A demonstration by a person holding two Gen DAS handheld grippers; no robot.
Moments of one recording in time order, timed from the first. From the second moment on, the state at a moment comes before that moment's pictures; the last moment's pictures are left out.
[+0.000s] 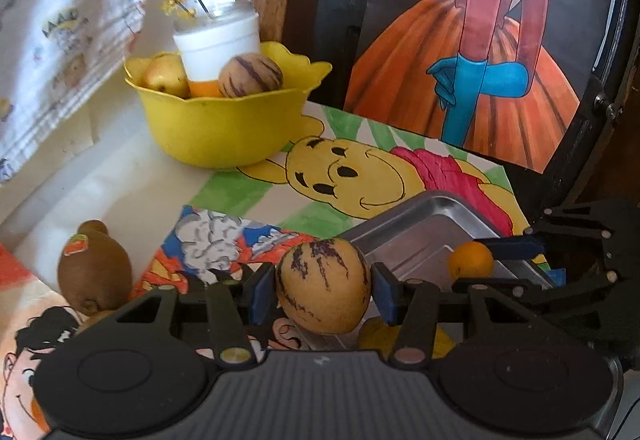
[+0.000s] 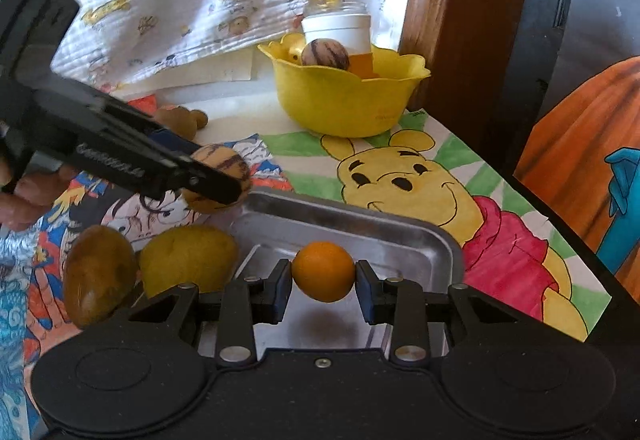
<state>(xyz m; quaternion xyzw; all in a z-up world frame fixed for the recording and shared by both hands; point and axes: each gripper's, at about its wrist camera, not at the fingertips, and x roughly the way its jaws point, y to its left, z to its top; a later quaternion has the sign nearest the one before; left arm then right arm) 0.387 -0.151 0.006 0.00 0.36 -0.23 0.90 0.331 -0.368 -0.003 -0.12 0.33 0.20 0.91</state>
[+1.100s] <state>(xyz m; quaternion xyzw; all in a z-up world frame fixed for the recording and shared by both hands) 0.396 -0.168 -0.004 0.01 0.40 -0.22 0.89 0.314 -0.370 -0.020 -0.11 0.33 0.19 0.92</state>
